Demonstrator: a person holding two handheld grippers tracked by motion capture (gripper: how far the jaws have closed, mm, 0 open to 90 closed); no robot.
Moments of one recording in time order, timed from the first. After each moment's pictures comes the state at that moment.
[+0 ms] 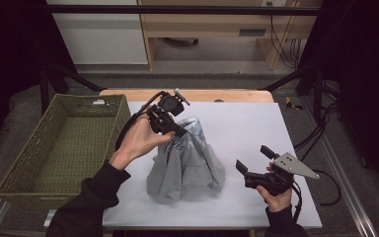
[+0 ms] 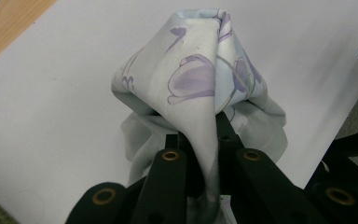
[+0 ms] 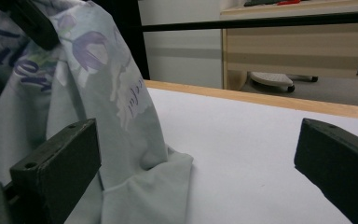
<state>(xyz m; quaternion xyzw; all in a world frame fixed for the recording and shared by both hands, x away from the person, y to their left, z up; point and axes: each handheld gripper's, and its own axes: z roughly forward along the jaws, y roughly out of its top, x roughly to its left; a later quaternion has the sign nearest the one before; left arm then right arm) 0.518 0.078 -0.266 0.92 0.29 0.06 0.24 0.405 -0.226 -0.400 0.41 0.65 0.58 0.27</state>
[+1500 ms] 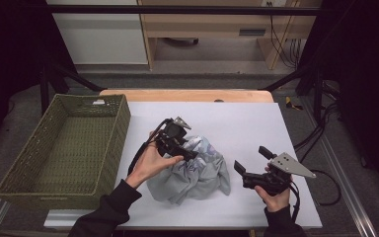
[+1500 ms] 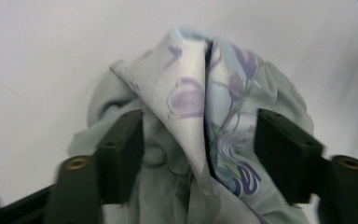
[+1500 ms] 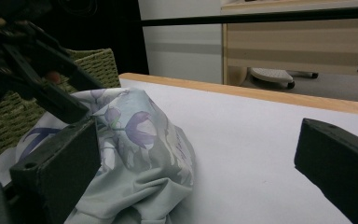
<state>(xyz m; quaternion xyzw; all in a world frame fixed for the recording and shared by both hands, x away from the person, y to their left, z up) 0.510 0.077 -0.351 0.89 0.30 0.07 0.34 0.406 -0.223 -0.403 0.41 0.65 0.58 0.27</state>
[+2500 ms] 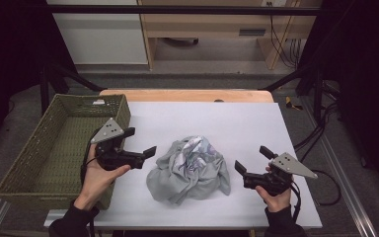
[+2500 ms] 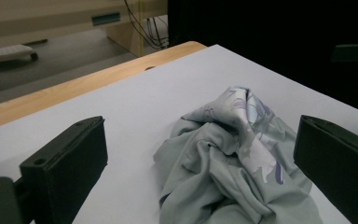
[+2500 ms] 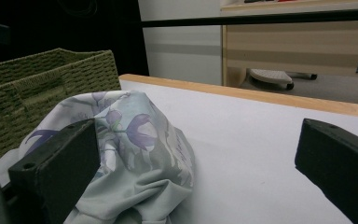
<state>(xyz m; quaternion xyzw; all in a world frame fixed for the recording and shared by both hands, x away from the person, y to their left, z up) 0.446 0.207 -0.331 0.76 0.33 0.19 0.52 0.405 -0.224 -0.400 0.41 0.65 0.58 0.28</state>
